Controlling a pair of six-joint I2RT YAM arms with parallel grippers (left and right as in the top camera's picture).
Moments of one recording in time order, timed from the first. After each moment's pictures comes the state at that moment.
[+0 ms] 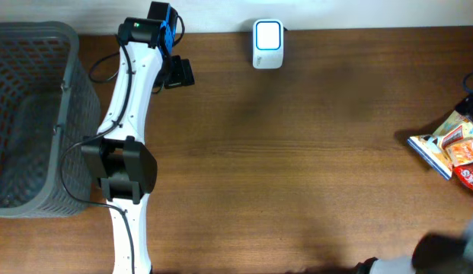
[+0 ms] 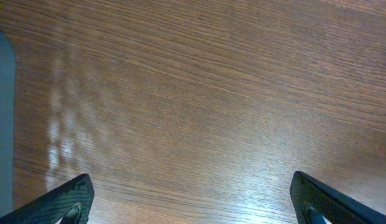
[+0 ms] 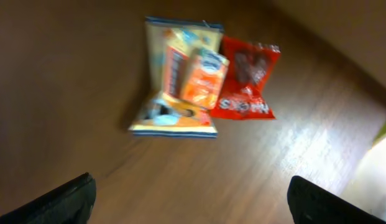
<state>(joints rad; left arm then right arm) -0.16 2.35 2.41 -1.45 -0.13 -0.39 -0.51 1.59 1.87 -1.38 0.26 0.37</state>
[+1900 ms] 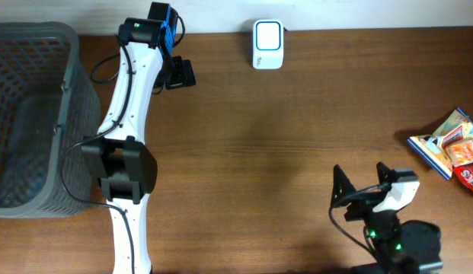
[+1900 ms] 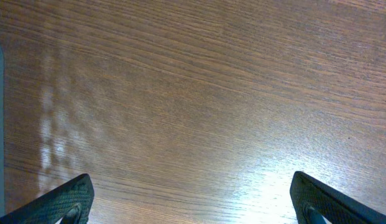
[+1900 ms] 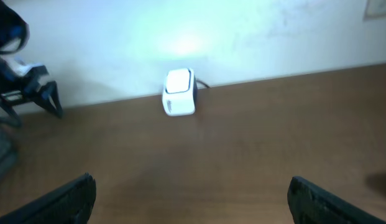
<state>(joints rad) -0.16 2.35 2.41 -1.45 -0.11 -0.39 0.13 0.14 0.39 -0.39 -0.03 0.23</state>
